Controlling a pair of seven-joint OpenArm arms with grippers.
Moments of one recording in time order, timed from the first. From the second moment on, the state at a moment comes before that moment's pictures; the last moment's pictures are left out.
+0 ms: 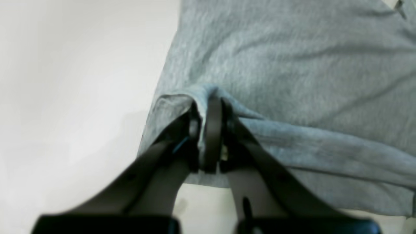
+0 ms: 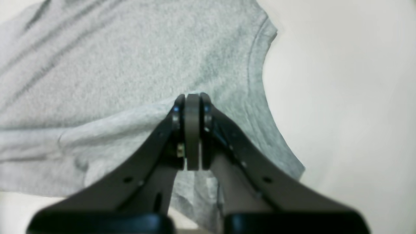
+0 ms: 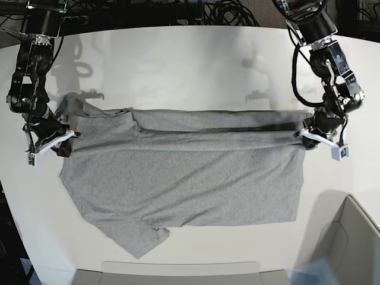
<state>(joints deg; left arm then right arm) -2.6 -10.3 -29.7 91.7 -25.1 -7.9 58.3 0.1 23.3 14.5 93.0 33.1 9.1 -47.4</state>
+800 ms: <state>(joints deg) -13.7 -11.9 -26.0 73.9 -25.0 -7.9 53.8 11.1 23.0 7.6 78.1 26.0 9.3 -38.1</state>
